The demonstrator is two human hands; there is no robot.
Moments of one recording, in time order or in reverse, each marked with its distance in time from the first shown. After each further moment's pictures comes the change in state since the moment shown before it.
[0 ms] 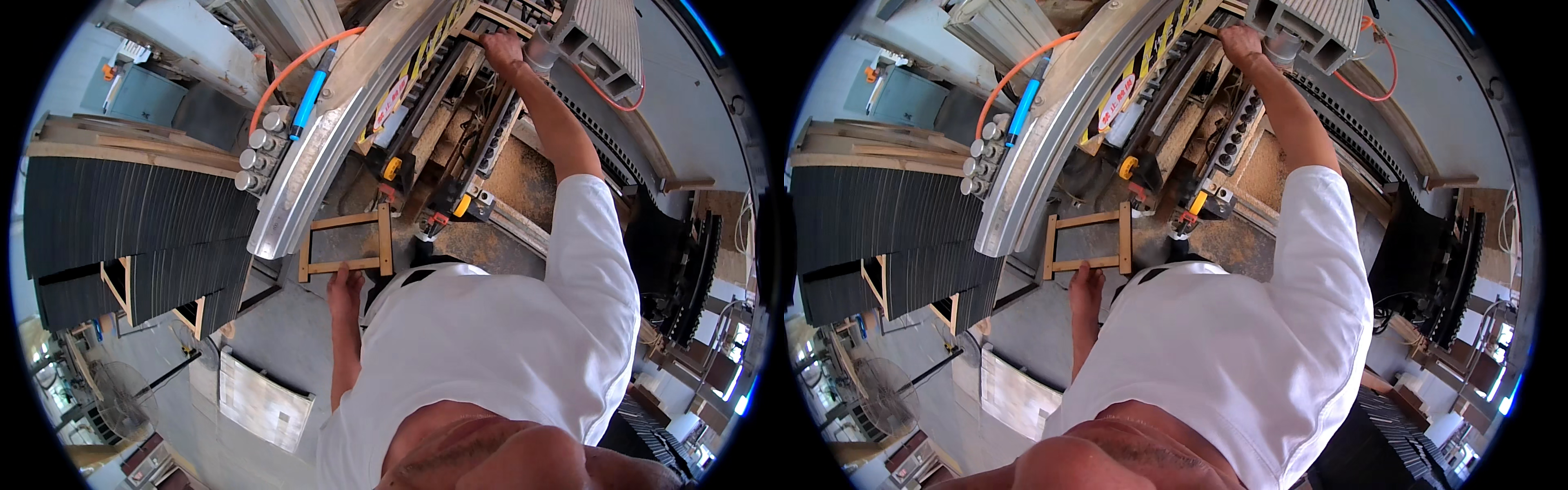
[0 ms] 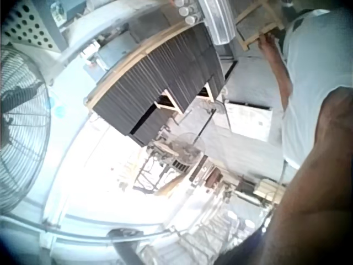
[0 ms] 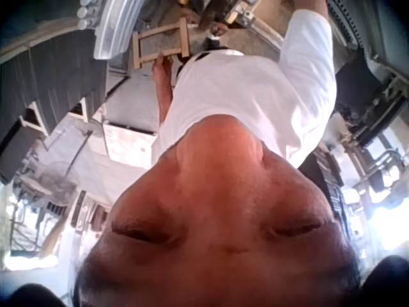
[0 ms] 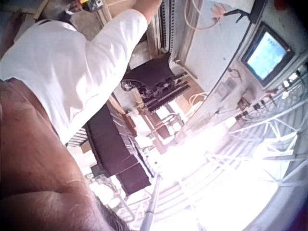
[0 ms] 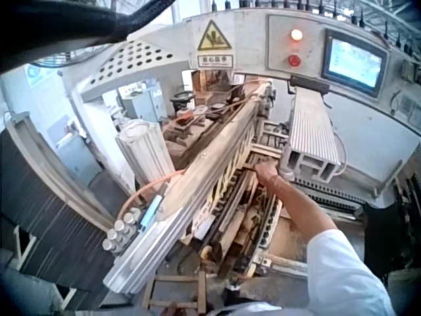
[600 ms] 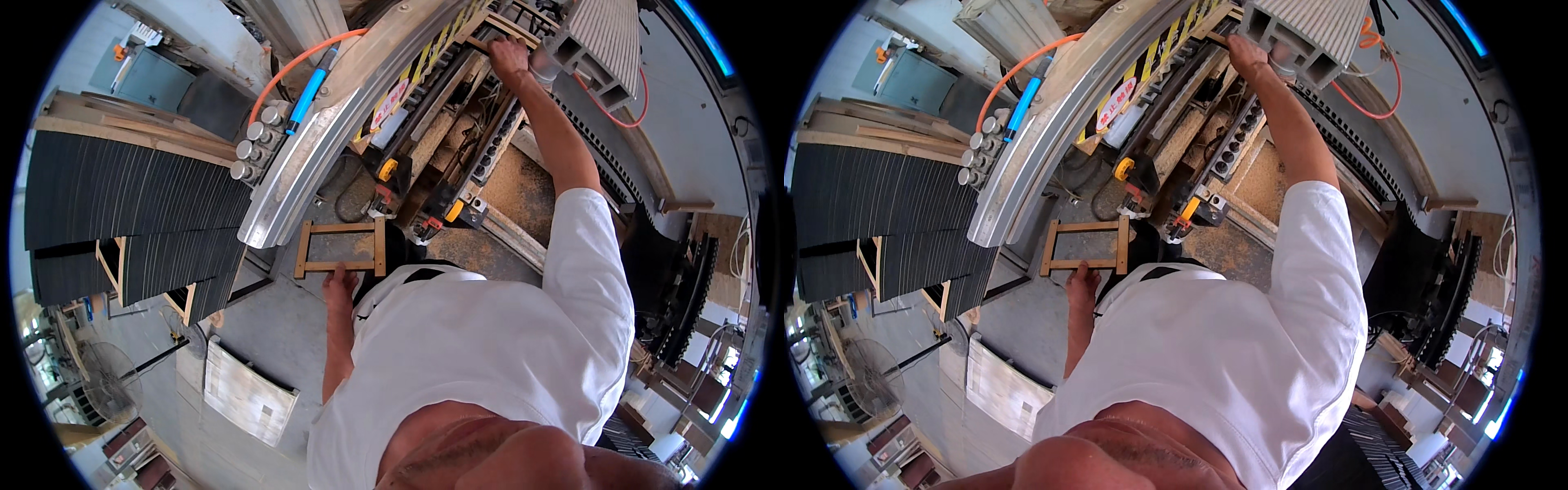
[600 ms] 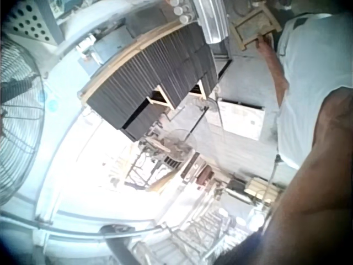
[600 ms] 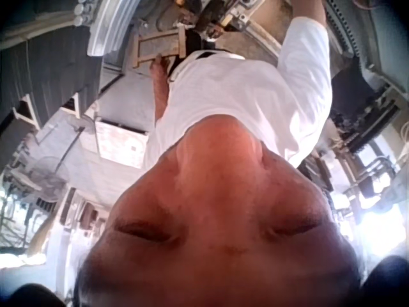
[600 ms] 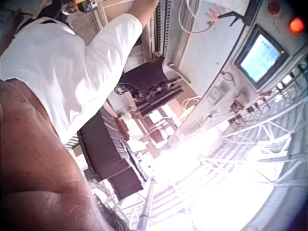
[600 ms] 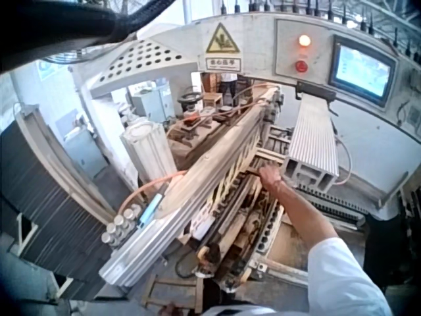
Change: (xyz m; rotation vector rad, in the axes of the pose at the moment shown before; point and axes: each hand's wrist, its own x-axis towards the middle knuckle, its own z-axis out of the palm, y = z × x) left_hand 0.013 -0.028 -0.006 0.121 0.128 0.005; right_hand 0.001 0.008 0.022 0.185 0.119 0.098
